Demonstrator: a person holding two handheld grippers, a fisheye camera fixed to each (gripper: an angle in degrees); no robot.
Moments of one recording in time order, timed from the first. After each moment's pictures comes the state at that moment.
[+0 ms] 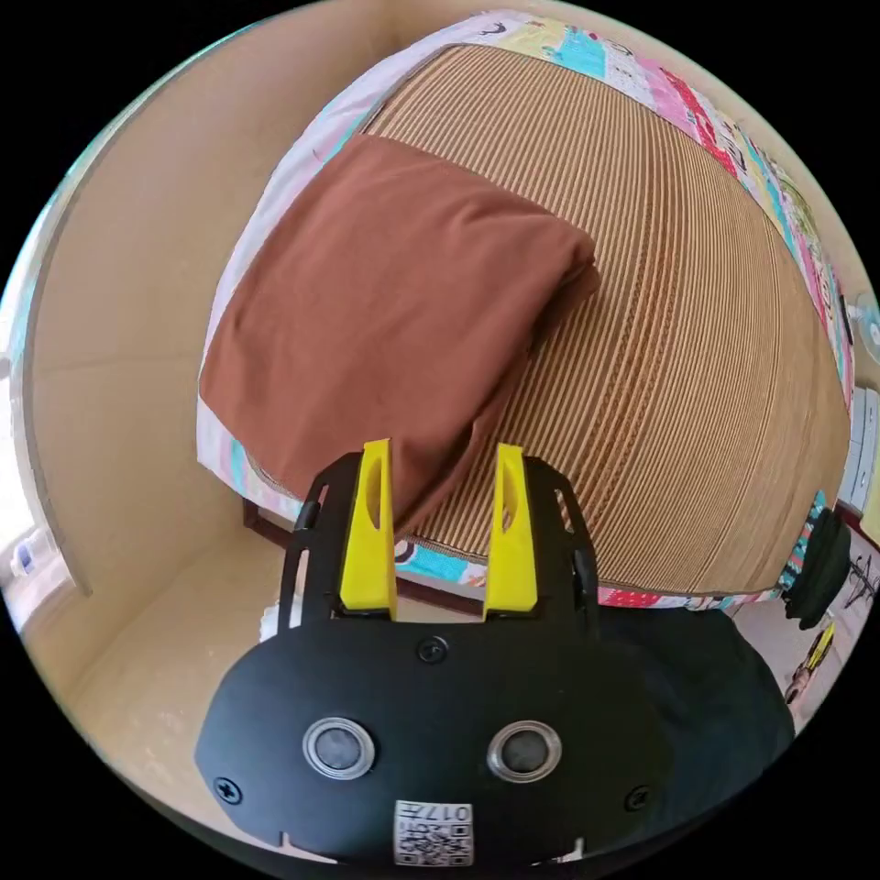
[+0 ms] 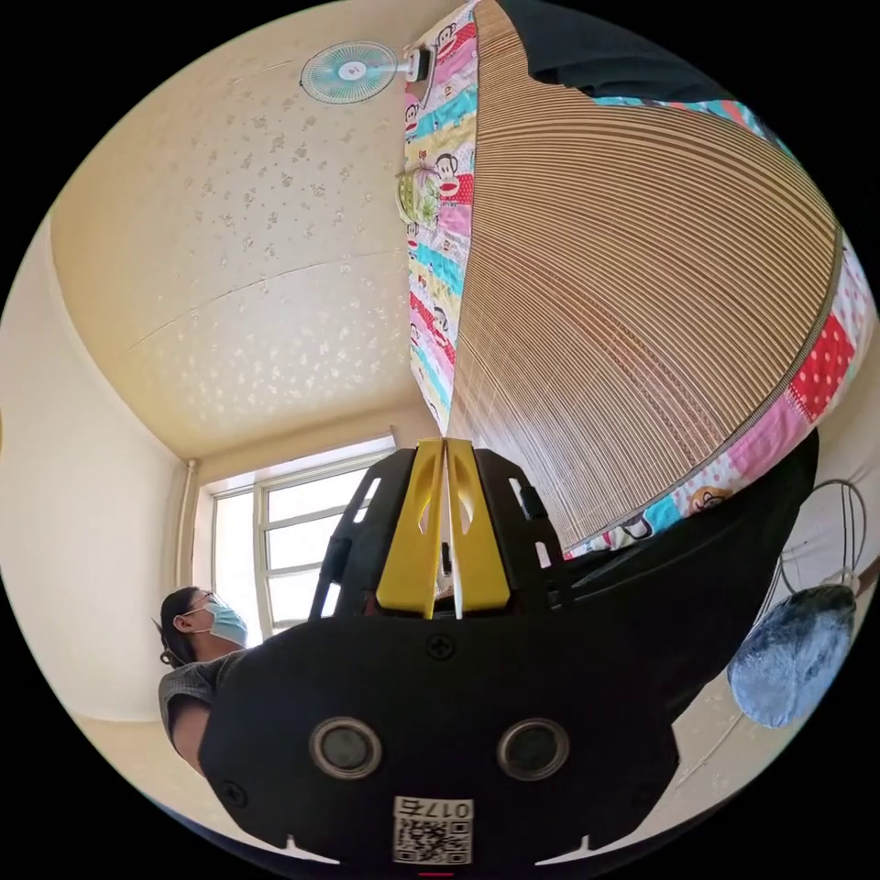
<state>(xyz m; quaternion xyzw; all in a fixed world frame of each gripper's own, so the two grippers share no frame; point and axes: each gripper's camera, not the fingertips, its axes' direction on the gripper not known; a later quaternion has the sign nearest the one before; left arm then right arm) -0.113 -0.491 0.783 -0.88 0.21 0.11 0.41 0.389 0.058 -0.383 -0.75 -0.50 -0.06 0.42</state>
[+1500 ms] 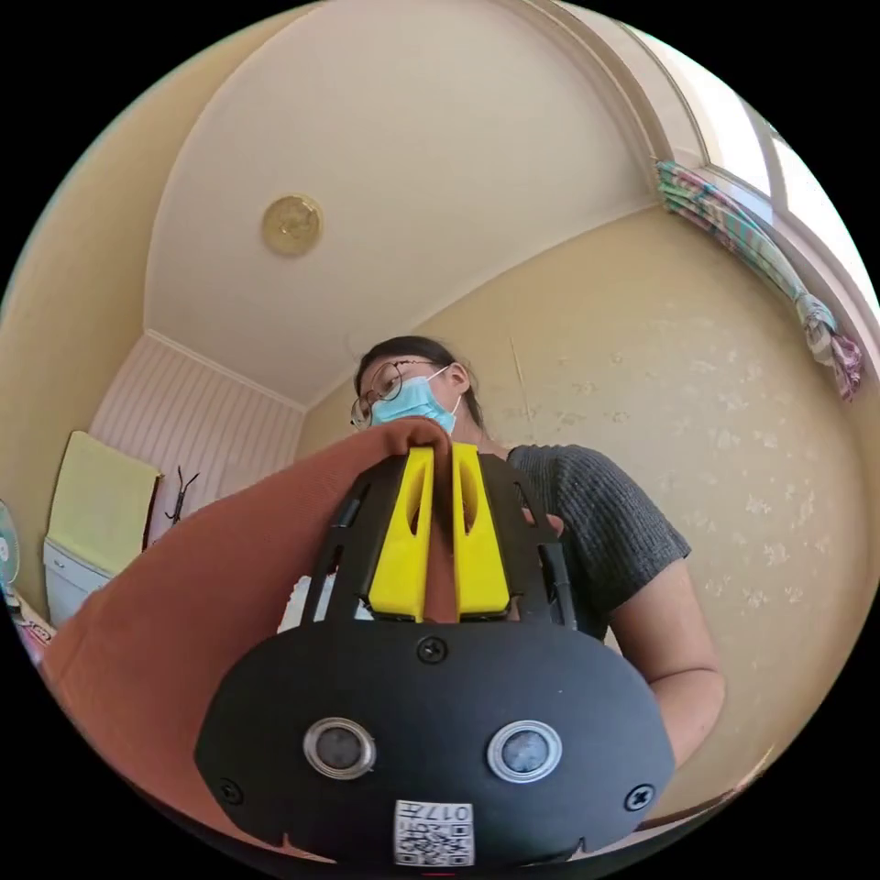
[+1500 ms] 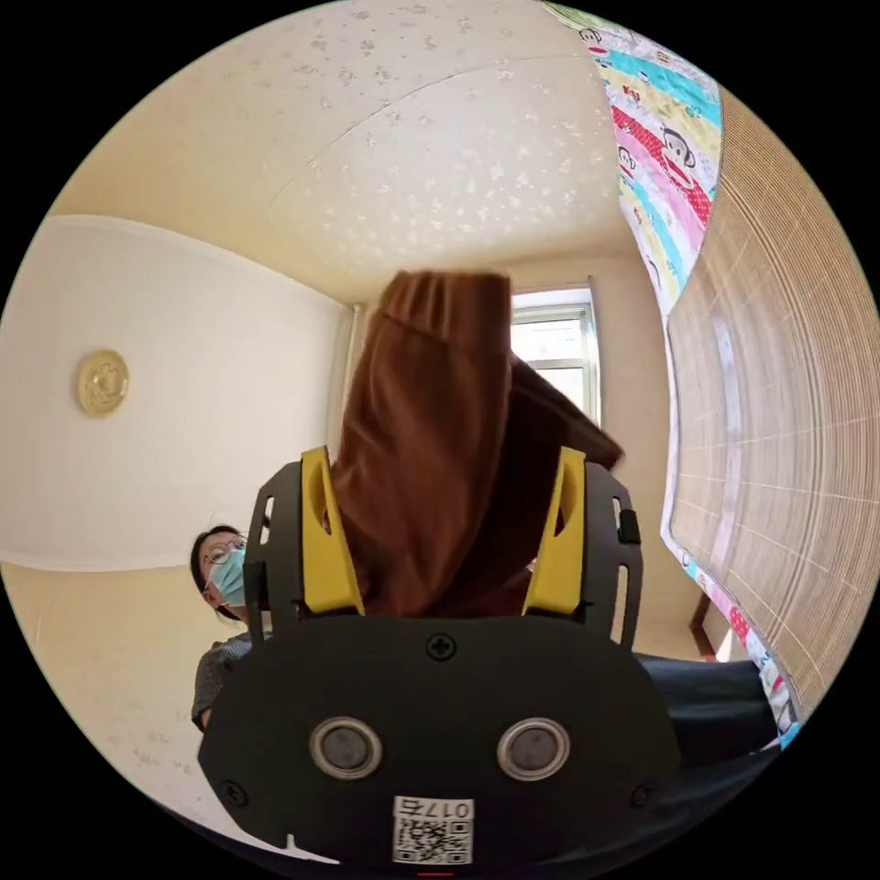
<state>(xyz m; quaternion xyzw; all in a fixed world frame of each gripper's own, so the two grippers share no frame) -0.175 -0.999 0.585 0.04 0.89 -0.45 -0.03 0.214 0.159 -0.337 -0.76 -0.65 0.02 -0.02</state>
